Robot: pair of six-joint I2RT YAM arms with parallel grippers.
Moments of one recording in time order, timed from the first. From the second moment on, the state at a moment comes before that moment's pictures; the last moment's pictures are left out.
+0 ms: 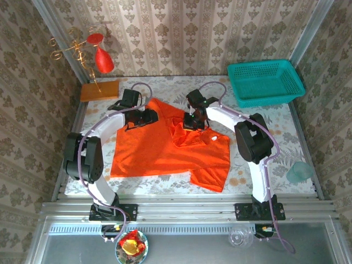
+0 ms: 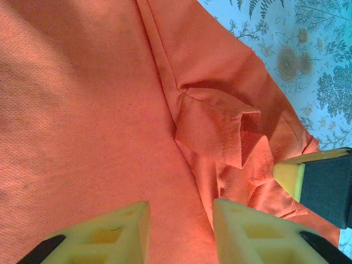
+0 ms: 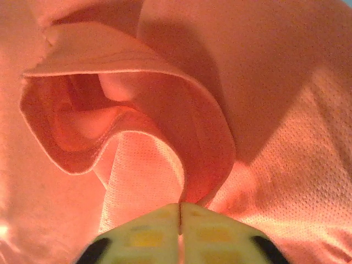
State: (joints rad) left arm -0.31 1.70 1.21 -0.48 0.40 -0.44; right arm 0.49 2.12 1.63 -0.70 -0.28 0.62
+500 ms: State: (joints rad) left arm -0.25 1.66 1.22 -0.52 0.36 -0.41; right arm 0.78 2.10 1.68 -0.70 -0.34 0.59
